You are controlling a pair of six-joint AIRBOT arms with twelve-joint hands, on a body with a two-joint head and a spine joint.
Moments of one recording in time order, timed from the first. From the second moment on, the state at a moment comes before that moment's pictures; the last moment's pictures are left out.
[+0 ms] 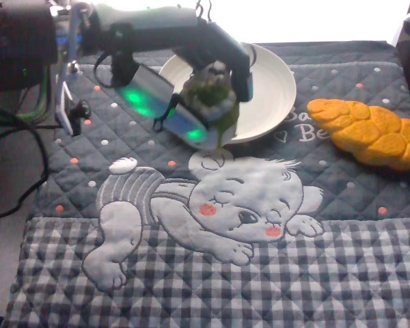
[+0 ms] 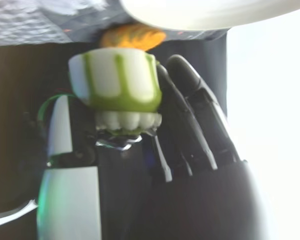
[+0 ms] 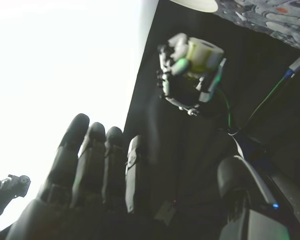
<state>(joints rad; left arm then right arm) 0.19 -1.22 1.52 1.29 -0.70 -0.39 -0.87 -0.90 1.24 0.04 1.51 -0.36</state>
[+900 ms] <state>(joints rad) 0.33 -1.21 1.51 1.39 -0.67 -0.47 -0.87 -0.91 1.24 0.04 1.50 -0.36</state>
